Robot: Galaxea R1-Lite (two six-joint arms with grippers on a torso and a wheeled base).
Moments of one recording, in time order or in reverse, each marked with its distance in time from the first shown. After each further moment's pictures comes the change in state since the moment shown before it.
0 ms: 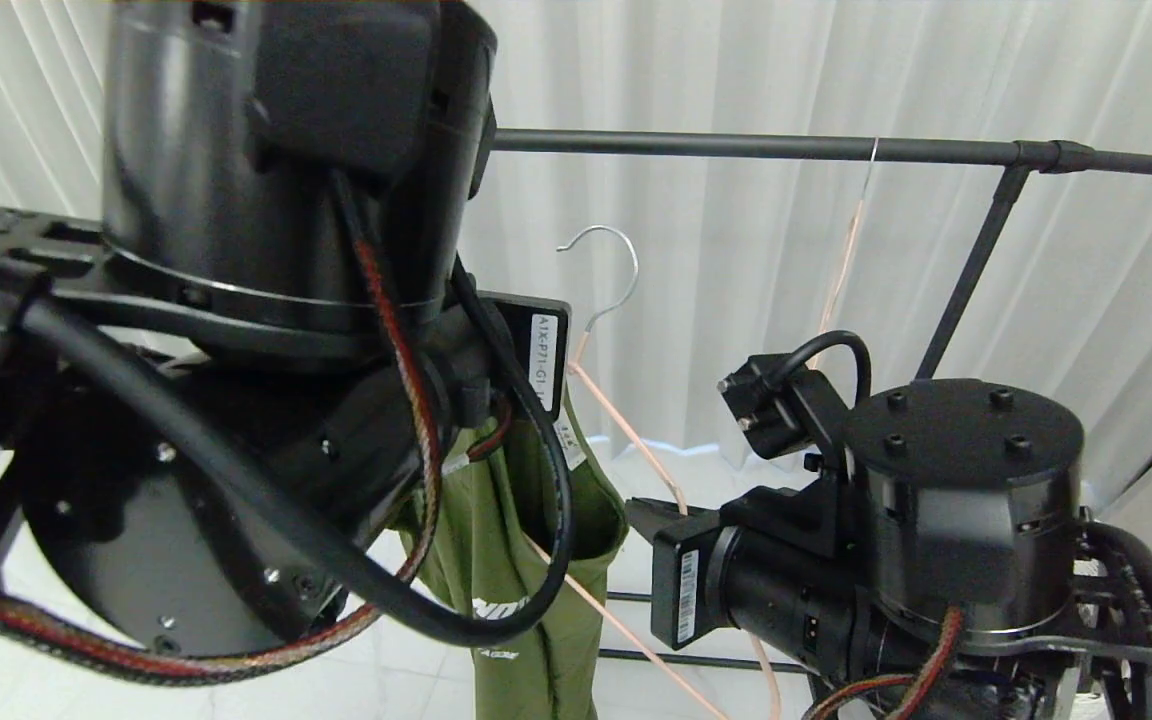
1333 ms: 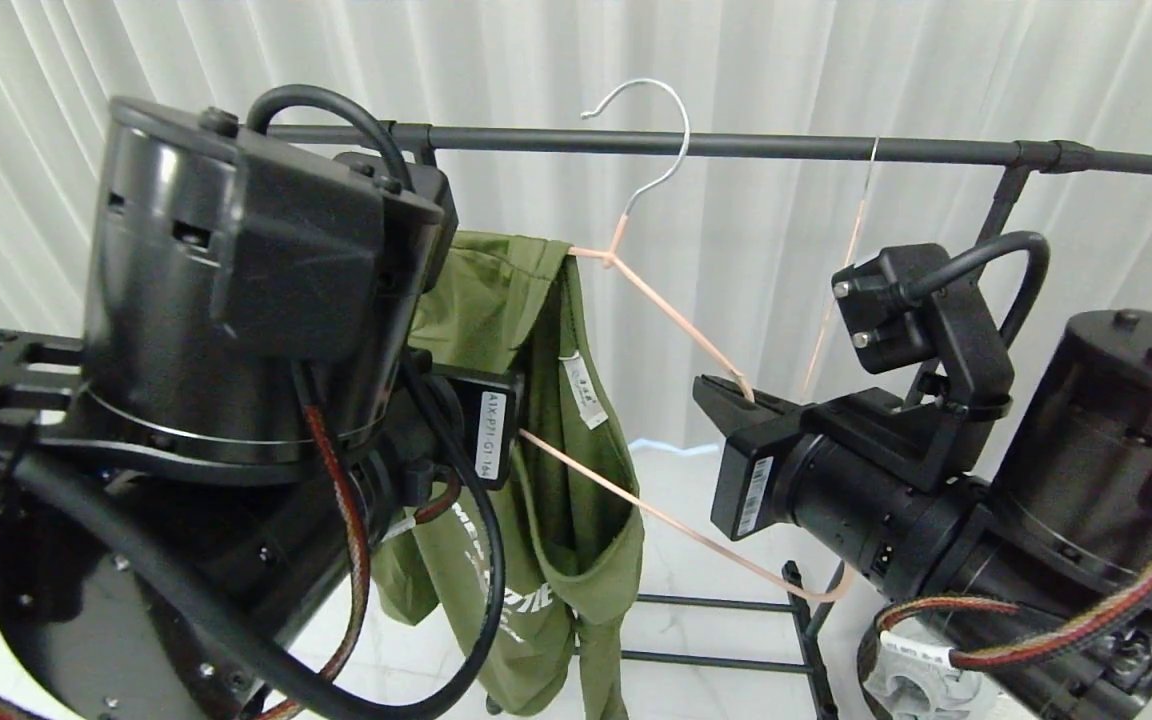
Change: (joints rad) left arm 0.038 -0.059 0.156 -0.009 -0.020 -0.005; right arm -0.033 -0.071 0.079 -0.336 -0.157 -0.311
